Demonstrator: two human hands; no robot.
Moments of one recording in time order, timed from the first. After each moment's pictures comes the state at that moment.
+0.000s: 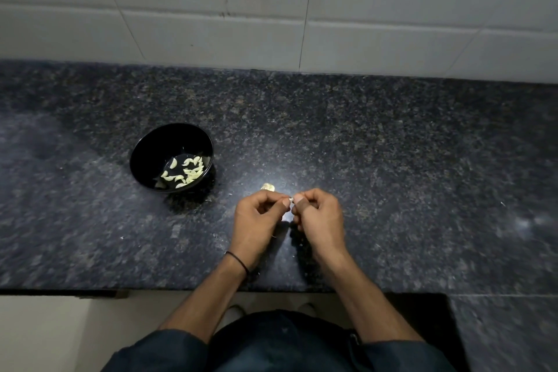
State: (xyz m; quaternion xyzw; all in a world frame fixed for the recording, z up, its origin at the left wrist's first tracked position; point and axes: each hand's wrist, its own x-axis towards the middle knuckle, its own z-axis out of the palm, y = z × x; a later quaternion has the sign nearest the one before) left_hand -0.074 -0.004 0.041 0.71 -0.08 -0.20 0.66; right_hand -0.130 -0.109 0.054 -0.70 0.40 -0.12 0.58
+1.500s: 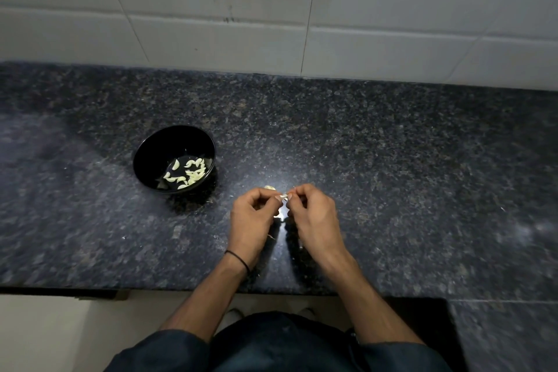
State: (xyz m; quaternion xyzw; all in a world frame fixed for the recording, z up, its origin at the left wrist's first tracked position) left_hand -0.069 -0.005 0.040 0.71 -0.02 -0.18 0.68; right_hand -0.128 -0.109 0.067 -0.83 0.29 -0.10 0.46
